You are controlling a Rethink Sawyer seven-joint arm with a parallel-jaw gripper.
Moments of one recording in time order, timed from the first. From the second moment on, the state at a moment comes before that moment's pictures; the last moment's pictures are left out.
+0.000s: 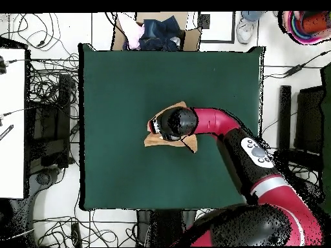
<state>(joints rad) -0.67 -0.39 0.61 1.58 -0.46 0.71 1.44</state>
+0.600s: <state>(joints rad) -0.67 -0.35 0.64 1.52 -0.46 0.74 1.44</state>
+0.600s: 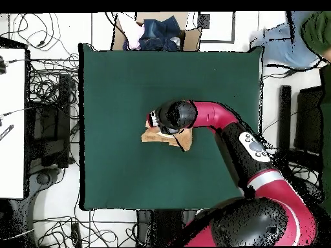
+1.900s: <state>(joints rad) -0.68 -0.44 0.67 1.38 -0.46 1.04 1.37</state>
